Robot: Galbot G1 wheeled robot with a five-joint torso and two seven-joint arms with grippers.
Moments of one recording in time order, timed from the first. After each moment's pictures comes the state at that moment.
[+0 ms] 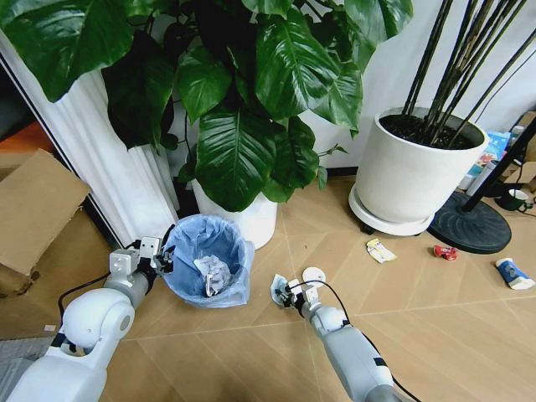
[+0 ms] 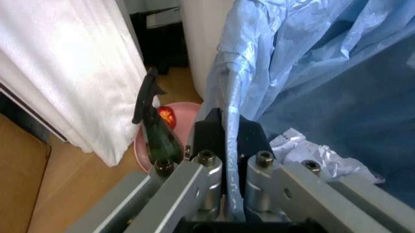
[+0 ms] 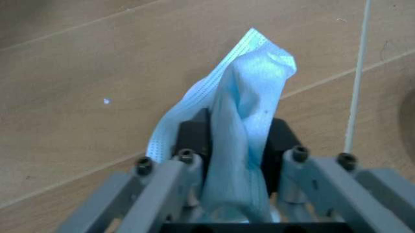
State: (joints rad) left arm 1.24 -1.02 -0.51 -2.03 -0.53 0.68 -0.11; right arm -0.79 1.53 0.28 0.74 -0.03 -0.04 -0.31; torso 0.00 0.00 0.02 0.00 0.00
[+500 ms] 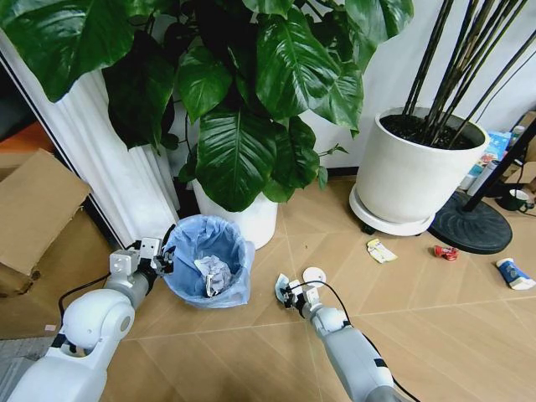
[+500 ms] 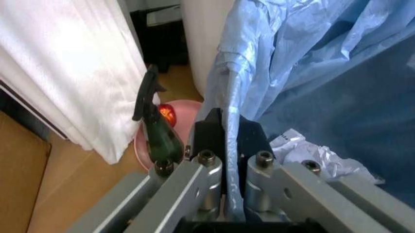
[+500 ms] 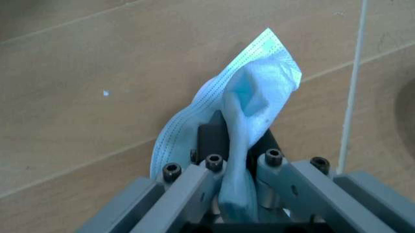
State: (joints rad) left arm 1.24 -1.02 -0.51 -2.04 -0.53 0.68 -0.11; right arm -0.81 1.53 0.29 0.76 -0.04 -0.04 -0.31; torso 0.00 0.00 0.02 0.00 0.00
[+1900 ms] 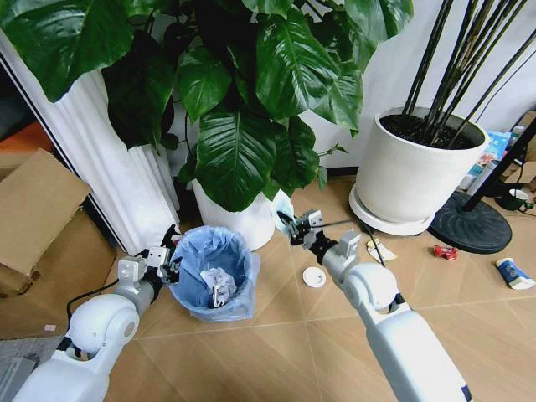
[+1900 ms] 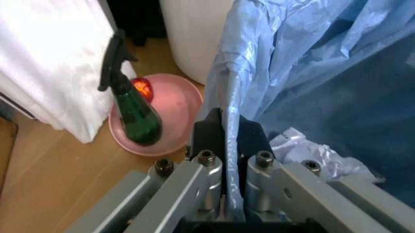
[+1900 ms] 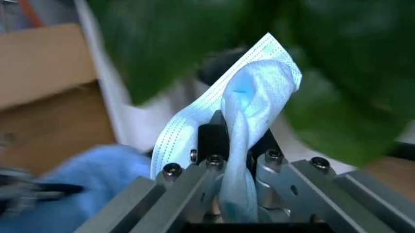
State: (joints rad) left arm 1.24 -0.97 -0.45 -2.01 -0.60 0.72 -0.11; right arm -0.97 1.25 0.20 1.92 0.47 -0.36 -0.27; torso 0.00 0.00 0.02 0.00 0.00
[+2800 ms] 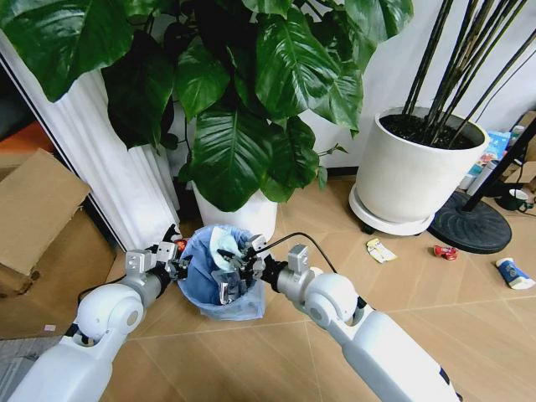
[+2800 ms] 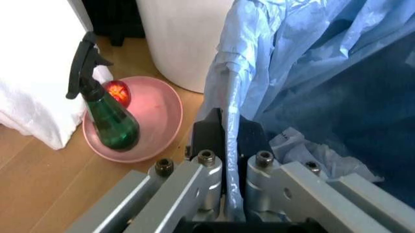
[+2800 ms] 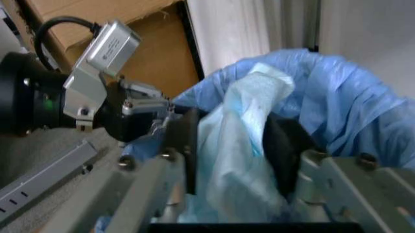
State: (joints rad) left arm 1.18 -0.96 -0.42 -2.00 -0.69 0.73 -0.12; right arm -0.88 1.21 -0.14 1.88 0.59 -0.46 -0.15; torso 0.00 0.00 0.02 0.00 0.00
